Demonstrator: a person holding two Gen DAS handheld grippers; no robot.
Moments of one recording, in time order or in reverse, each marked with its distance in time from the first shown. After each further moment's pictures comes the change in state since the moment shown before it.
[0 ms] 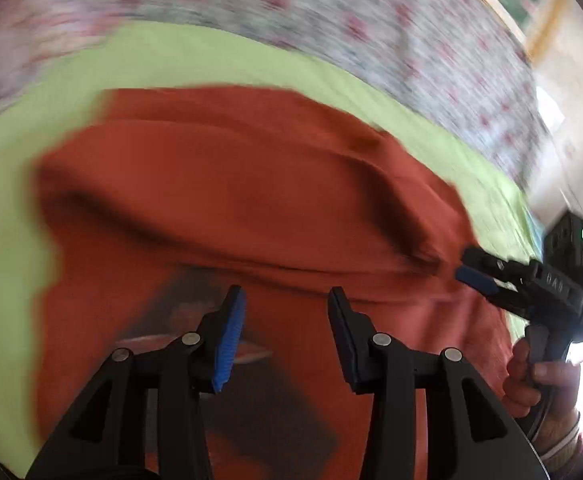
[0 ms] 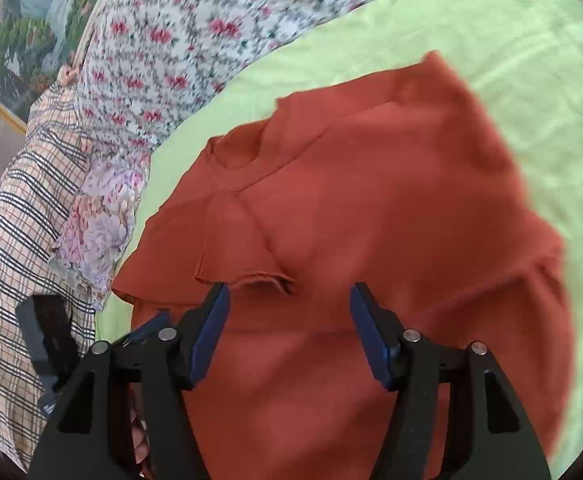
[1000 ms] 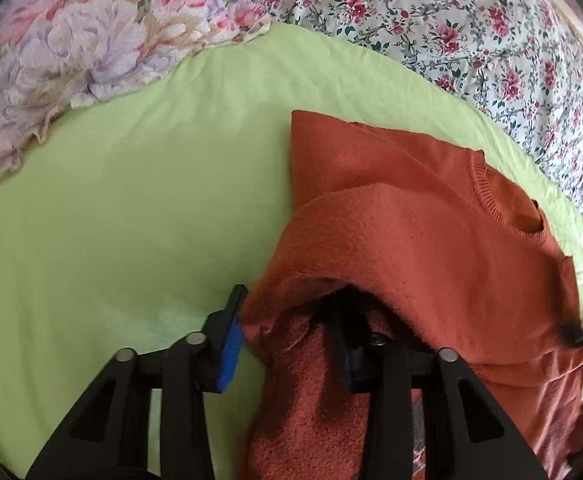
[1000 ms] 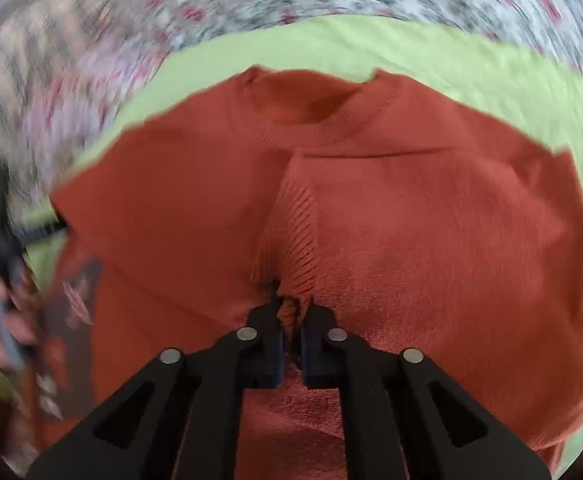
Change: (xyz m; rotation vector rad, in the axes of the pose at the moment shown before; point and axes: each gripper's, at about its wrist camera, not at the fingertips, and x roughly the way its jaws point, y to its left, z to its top) left arm 0.030 0.096 0.051 -0.094 -0.038 0.277; right arm 0.047 0.036 0.024 -0.309 0.093 -0.048
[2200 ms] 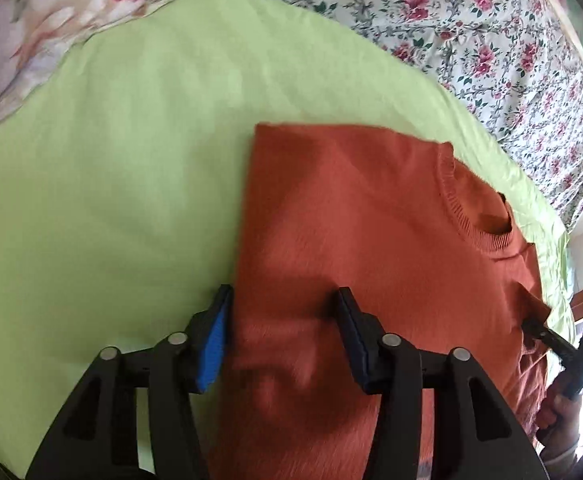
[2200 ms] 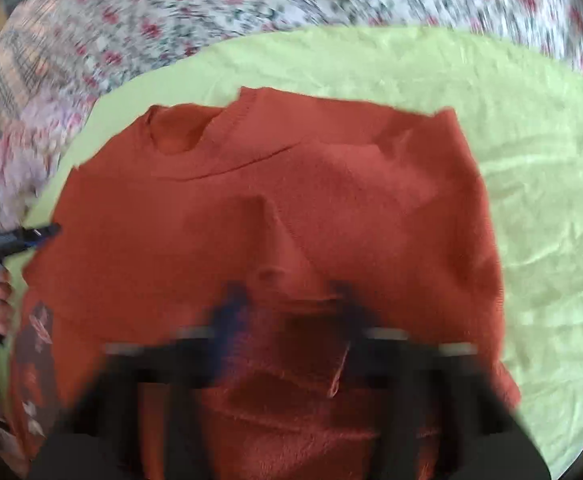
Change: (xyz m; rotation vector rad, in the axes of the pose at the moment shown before) left arm 0.059 -0.024 0.063 0.081 0.168 -0.248; right arm -0.021 -0.064 -0.003 0.116 -0.017 -0.210
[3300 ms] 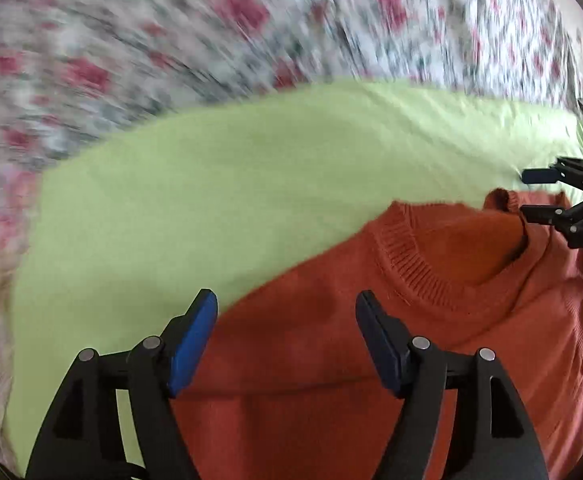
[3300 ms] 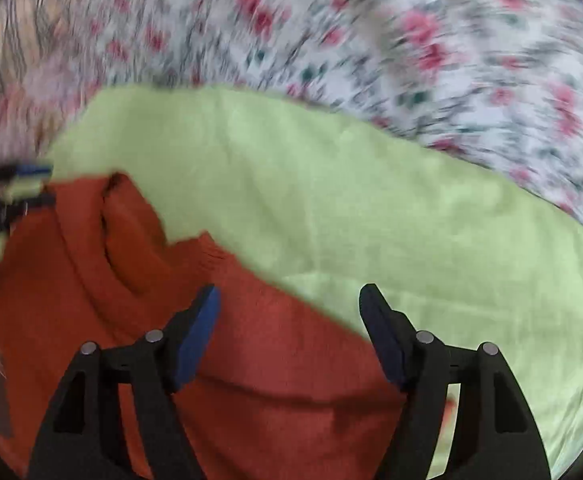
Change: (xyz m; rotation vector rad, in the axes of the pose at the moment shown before) left arm 0.068 -0.117 0.096 0.496 0.006 0.150; right arm 0.073 0.020 0.139 -0.456 0.044 -0.072
